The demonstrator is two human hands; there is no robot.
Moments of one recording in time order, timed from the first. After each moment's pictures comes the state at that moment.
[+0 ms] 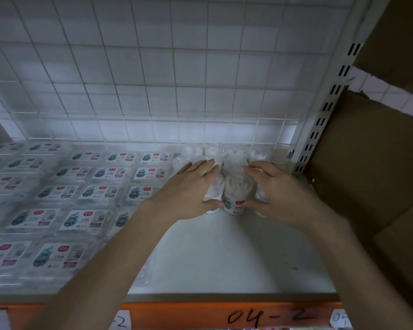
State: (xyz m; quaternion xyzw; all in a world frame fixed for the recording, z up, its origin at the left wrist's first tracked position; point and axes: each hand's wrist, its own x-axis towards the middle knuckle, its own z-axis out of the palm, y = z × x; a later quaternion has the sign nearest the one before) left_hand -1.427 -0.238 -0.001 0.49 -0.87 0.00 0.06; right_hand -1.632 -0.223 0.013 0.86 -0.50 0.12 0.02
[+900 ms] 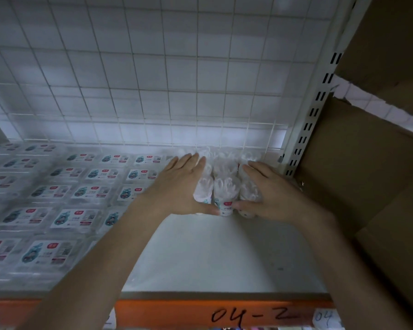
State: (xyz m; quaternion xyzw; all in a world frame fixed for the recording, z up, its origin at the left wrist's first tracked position) left_hand -1.435 -0.238 0.007 0.56 -0.83 0.01 0.00; right_hand -1.651 -0.229 0.011 0.84 -0.53 0.09 -0.04
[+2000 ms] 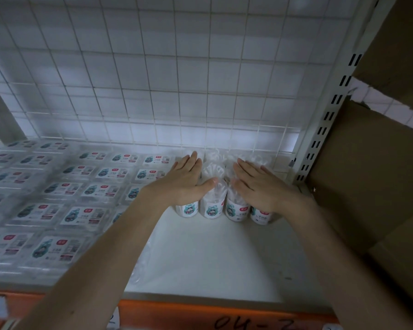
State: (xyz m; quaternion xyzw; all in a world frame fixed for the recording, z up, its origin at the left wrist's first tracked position) left_hand -1.429 -0.258 0.005 0.62 -0.77 -0.15 0.01; right_hand -1.625 -0.269 0.002 0.84 -0.53 -0.01 -0.11
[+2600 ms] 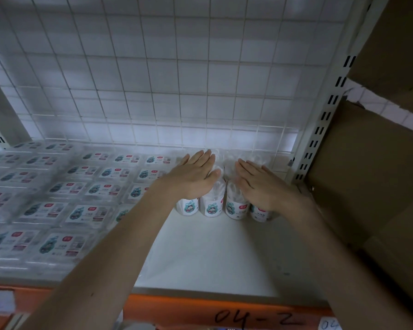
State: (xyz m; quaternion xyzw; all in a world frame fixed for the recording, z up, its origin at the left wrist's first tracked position) left_hand -1.438 -0.268 0.006 0.59 -0.80 -0.10 0.00; right_hand -1.627 -0.270 0.000 0.84 -0.54 0.00 -0.10
